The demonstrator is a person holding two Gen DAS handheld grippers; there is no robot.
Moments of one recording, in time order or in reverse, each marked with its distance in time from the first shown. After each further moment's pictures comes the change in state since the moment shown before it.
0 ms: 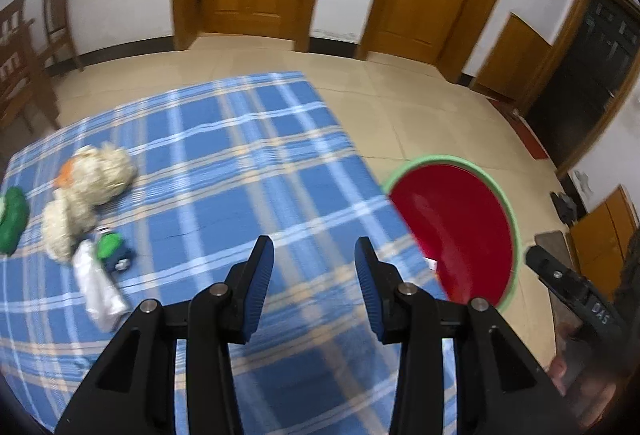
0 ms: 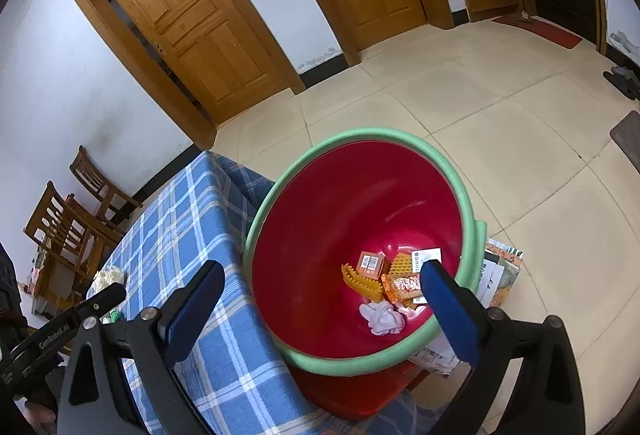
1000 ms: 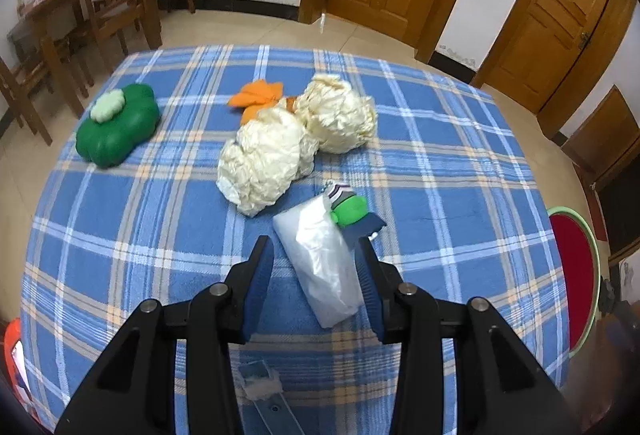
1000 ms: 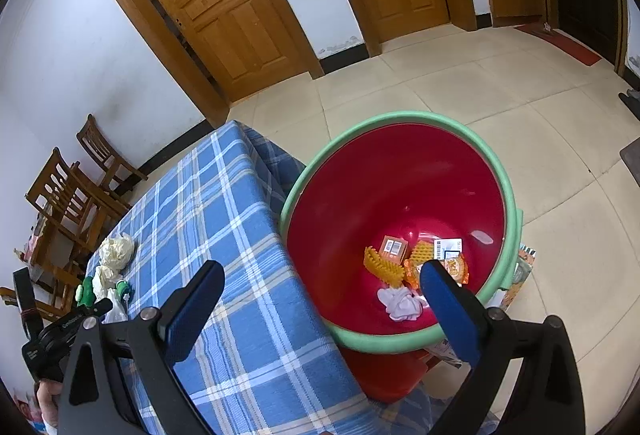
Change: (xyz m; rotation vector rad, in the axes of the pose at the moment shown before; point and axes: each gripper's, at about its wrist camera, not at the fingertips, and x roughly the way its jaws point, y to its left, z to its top) left arm -0.003 0.161 -0.035 -0.313 0.016 0.240; right arm 0.007 0.044 -0.016 -0.083 0.049 0.006
